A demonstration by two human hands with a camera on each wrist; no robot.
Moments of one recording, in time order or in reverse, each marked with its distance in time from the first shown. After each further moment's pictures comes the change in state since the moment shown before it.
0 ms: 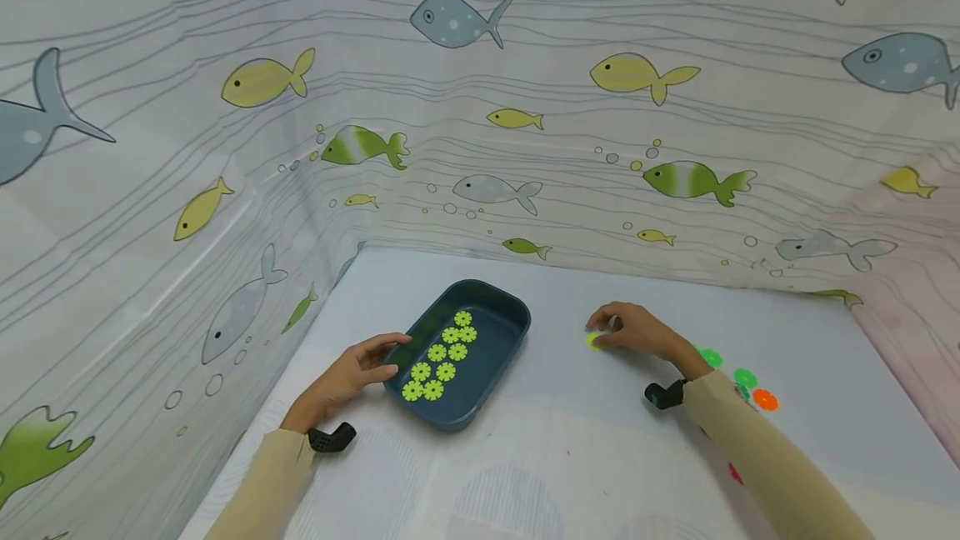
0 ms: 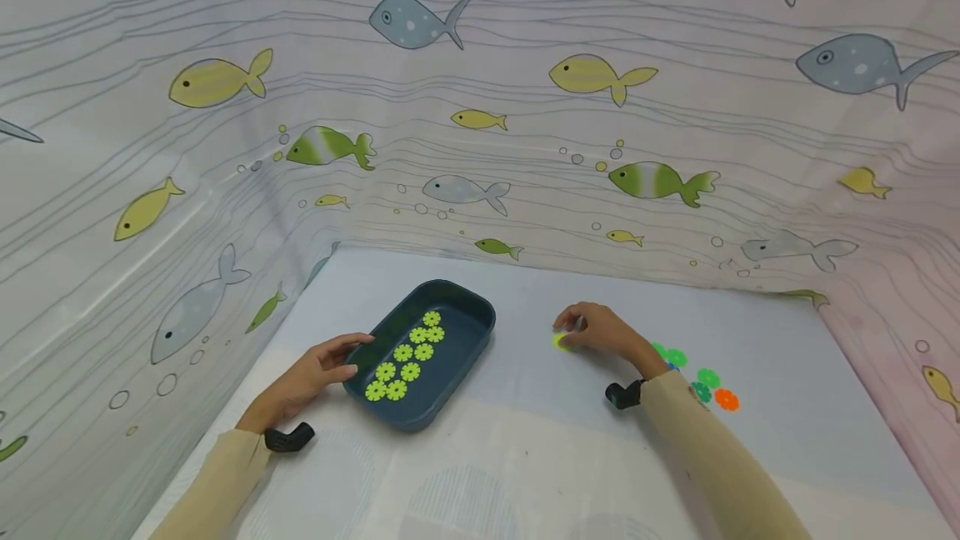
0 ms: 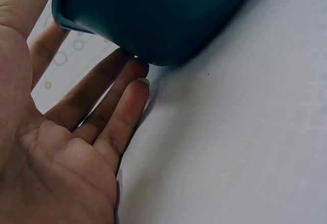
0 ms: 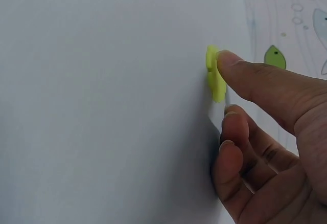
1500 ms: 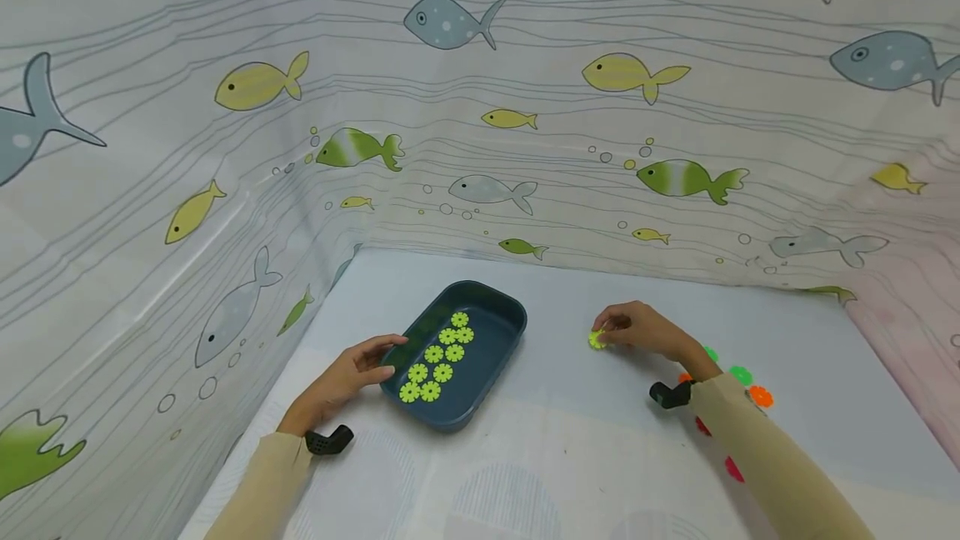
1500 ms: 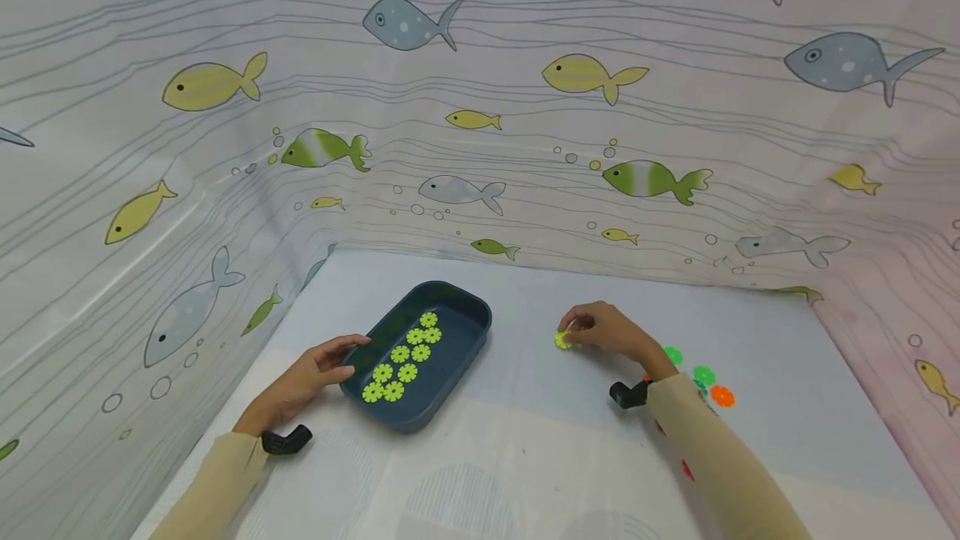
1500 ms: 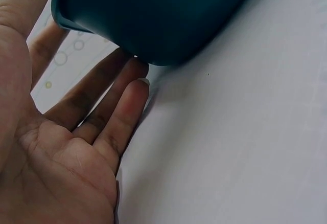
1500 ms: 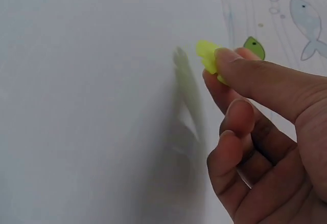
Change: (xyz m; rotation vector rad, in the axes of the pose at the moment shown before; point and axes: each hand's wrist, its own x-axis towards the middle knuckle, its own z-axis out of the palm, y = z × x) left_hand 0.003 -0.006 0.001 0.022 0.004 -0.007; right_hand -0.012 0.005 -0.010 0.123 -0.033 0.043
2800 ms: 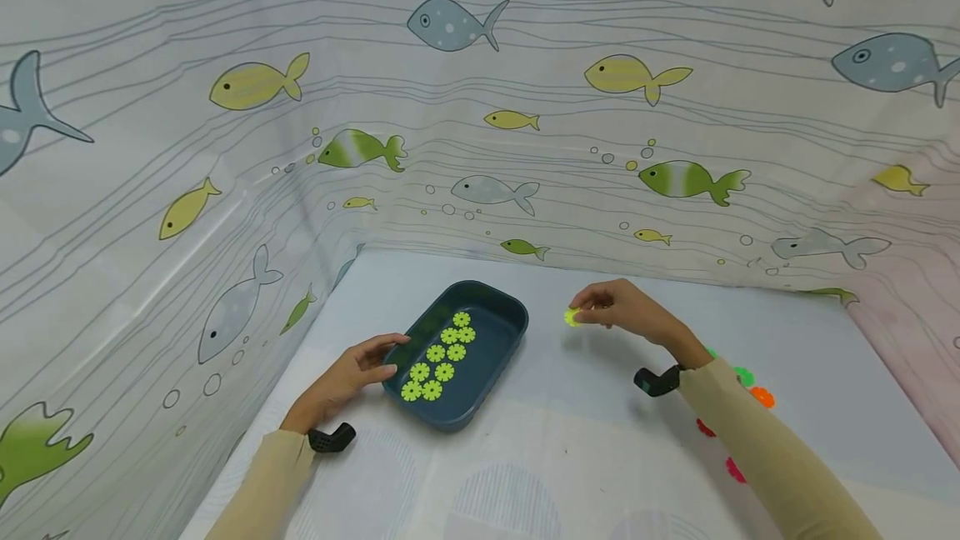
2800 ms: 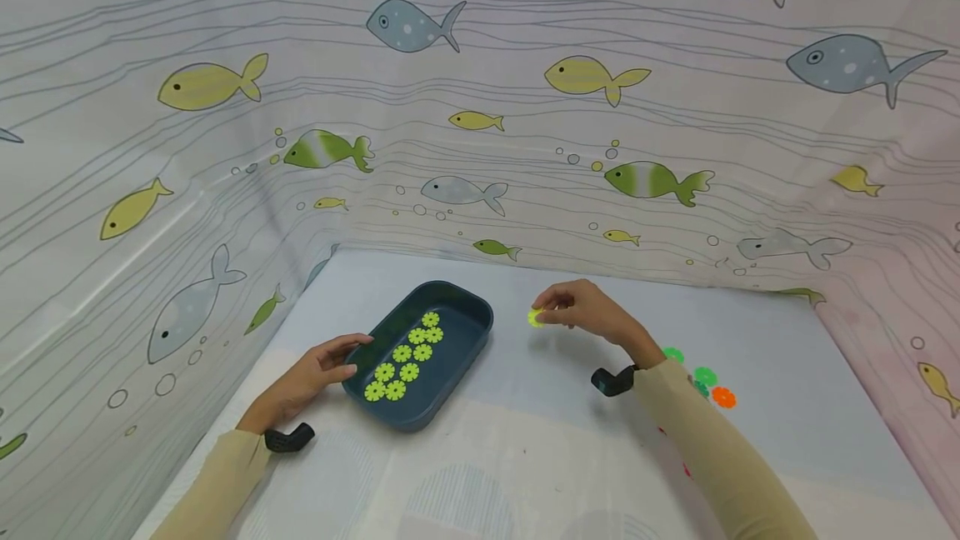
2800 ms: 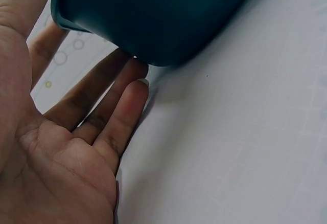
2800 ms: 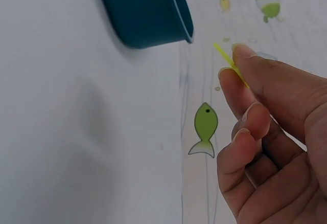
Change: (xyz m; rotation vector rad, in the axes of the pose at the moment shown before) left_hand -0.002 0.002 0.000 0.016 0.004 -0.002; right_hand 0.007 -0.069 0.000 0.091 0.011 -0.101
